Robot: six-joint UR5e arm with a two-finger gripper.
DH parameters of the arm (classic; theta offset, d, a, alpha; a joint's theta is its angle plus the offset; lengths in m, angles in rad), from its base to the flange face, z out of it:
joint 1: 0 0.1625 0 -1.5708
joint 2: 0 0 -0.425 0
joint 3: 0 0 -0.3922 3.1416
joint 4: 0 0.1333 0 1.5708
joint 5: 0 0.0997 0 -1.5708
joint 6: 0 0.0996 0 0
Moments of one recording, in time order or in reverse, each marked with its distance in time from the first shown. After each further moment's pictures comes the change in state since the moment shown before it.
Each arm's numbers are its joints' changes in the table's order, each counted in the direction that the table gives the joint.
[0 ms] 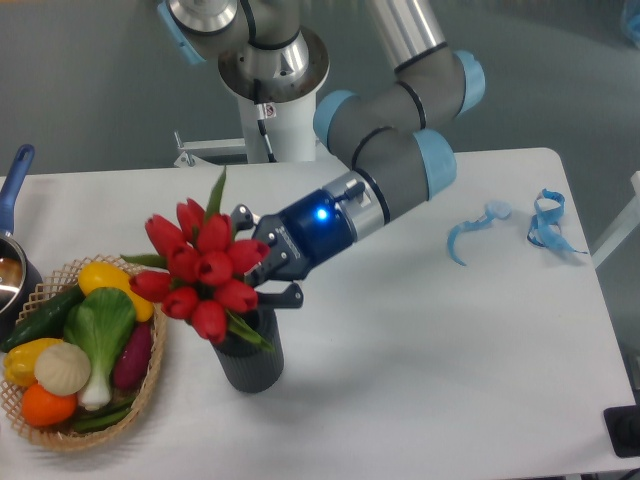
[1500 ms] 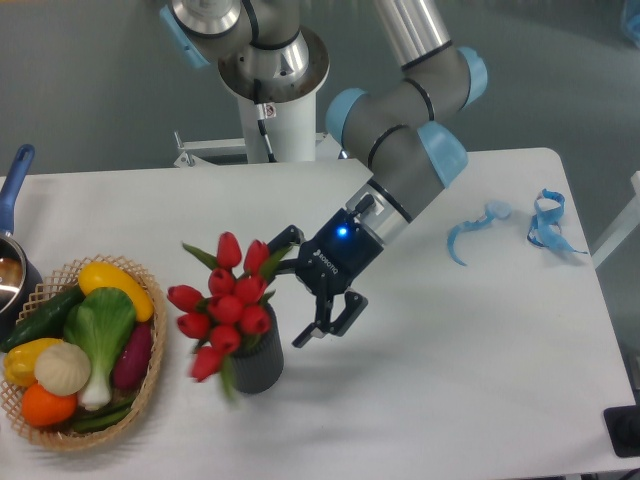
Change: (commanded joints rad) arm 0.077 -0.176 0.068 0.006 0.644 0.281
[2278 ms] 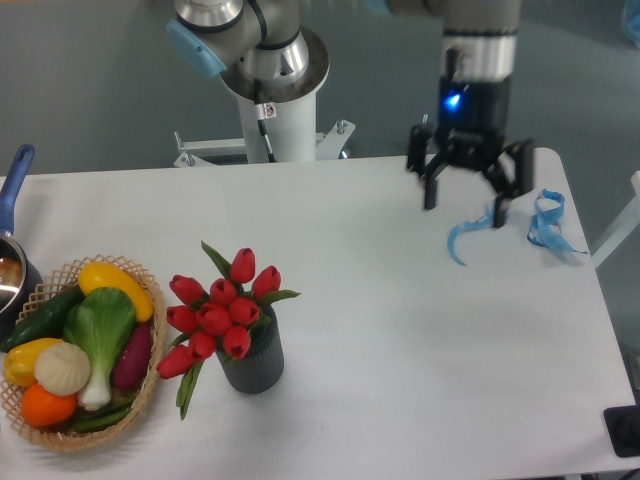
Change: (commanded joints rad) arm 0.236 -0.243 -0.190 -0.302 0.529 0.194
